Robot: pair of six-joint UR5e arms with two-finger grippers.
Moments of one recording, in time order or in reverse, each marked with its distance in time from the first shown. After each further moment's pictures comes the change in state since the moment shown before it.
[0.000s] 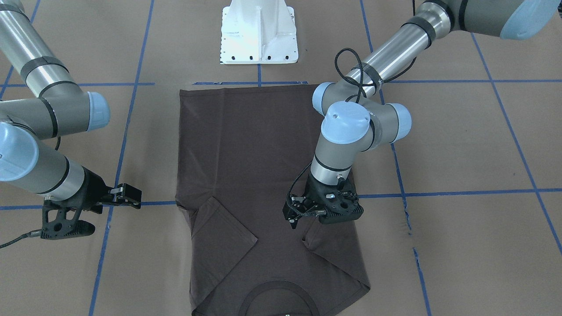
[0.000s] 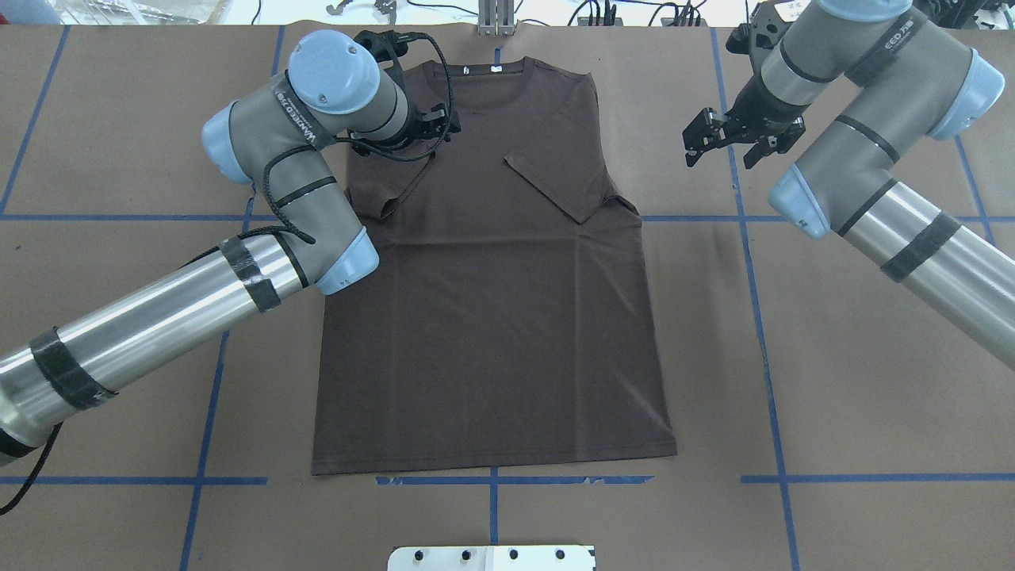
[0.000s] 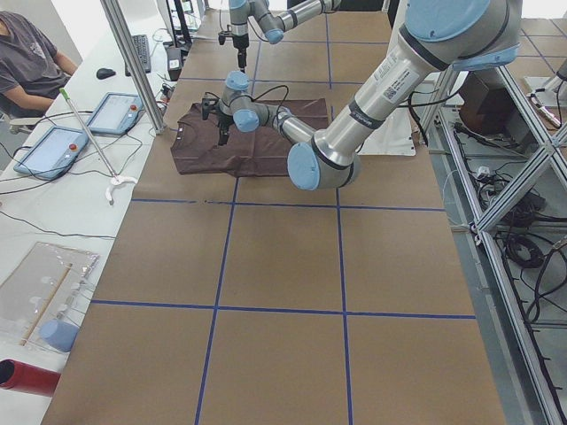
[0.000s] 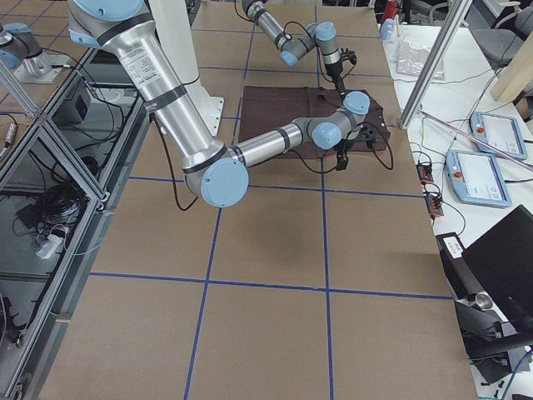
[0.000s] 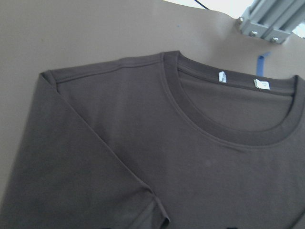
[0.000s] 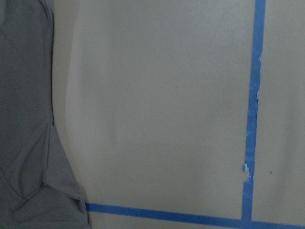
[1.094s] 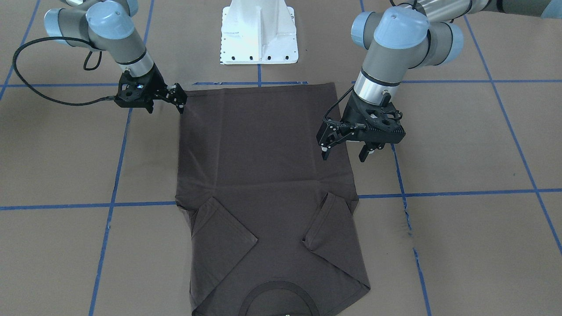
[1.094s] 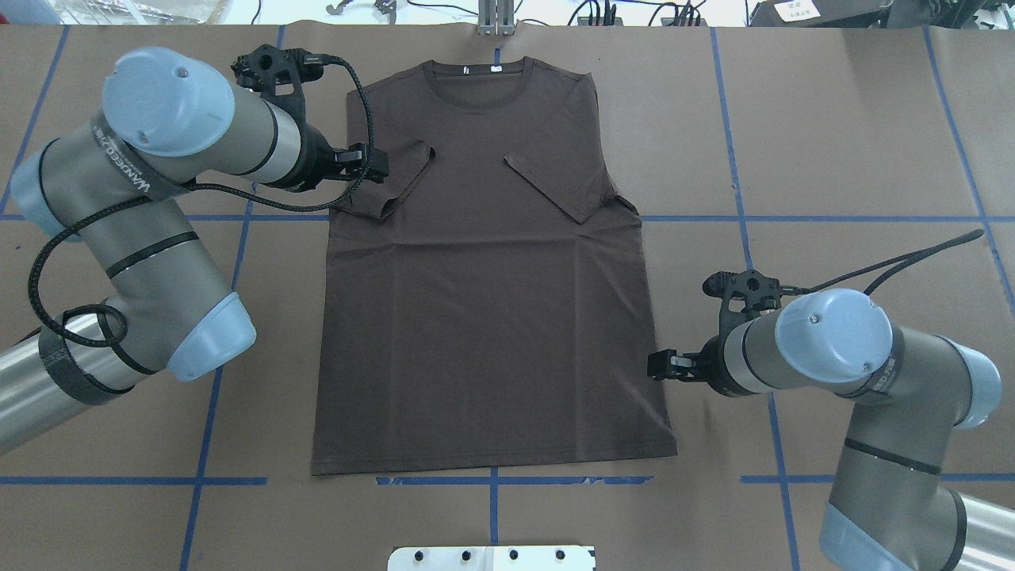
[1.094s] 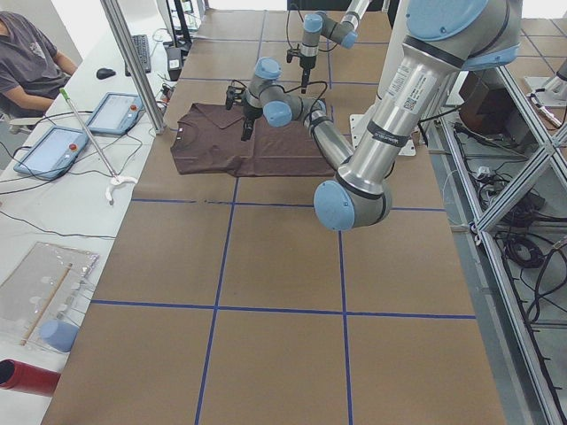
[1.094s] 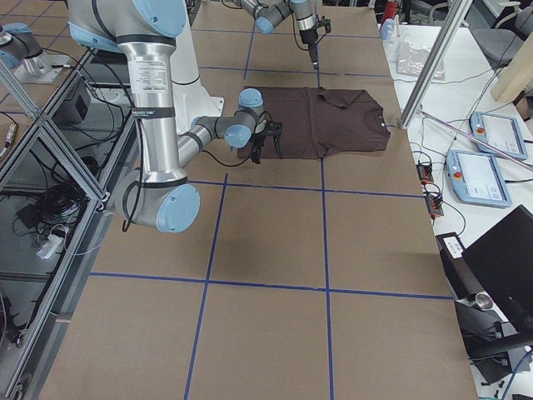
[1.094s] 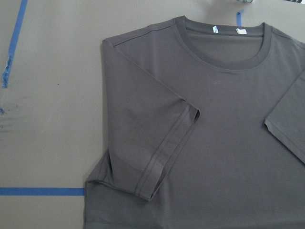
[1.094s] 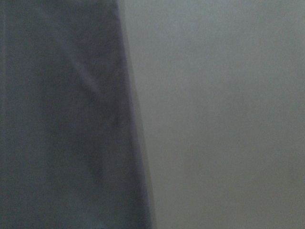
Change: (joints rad) left arm 0.002 0.281 -0.551 0.238 -0.022 0.141; right arm -0.557 -0.406 0.578 0.032 -0.478 0.586
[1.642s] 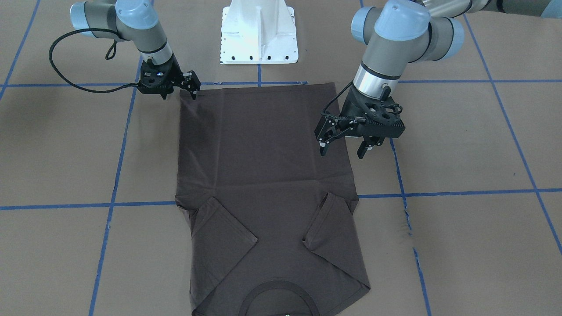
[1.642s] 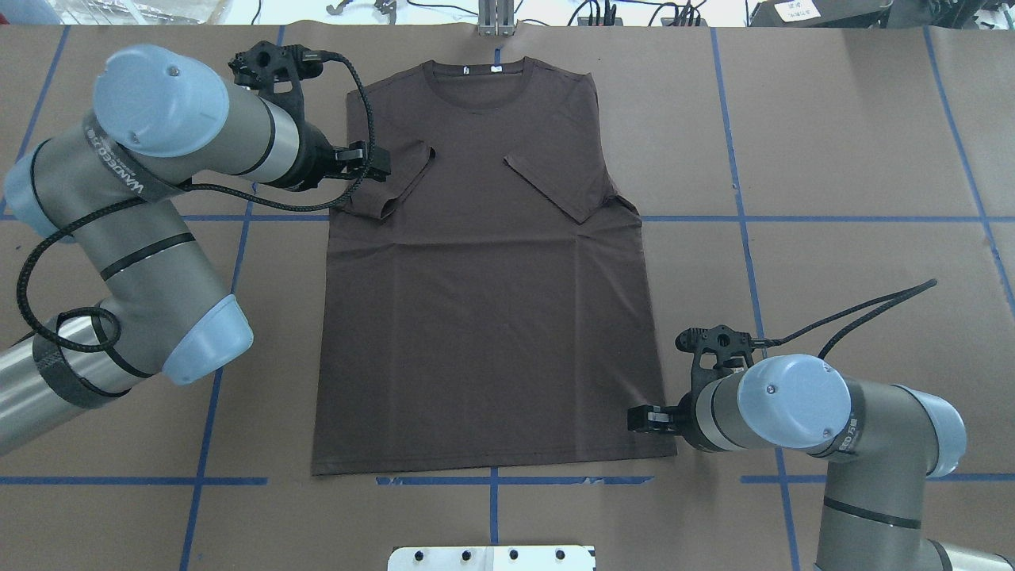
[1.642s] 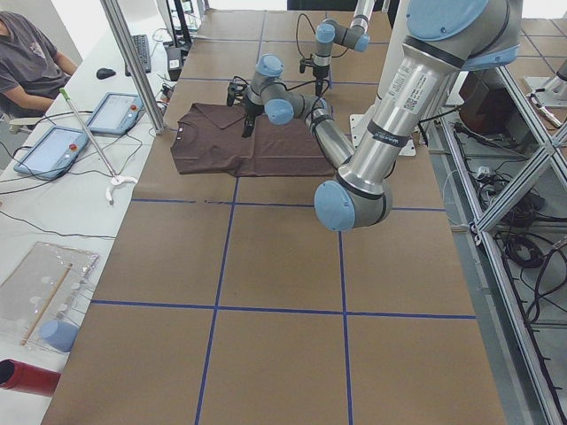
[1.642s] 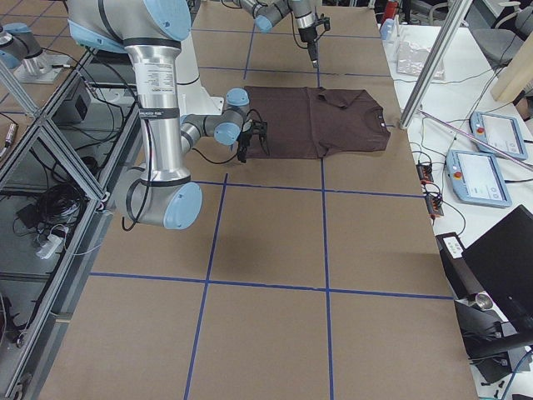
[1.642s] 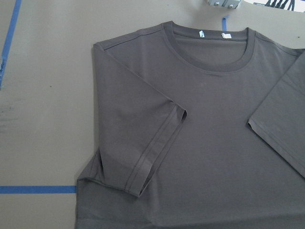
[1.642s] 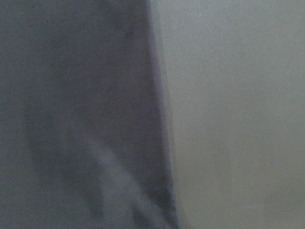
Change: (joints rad) left arm 0.000 0.000 -0.016 0.001 0.001 -0.005; right arm -0.118 0.004 0.001 -0.023 -0.043 0.046
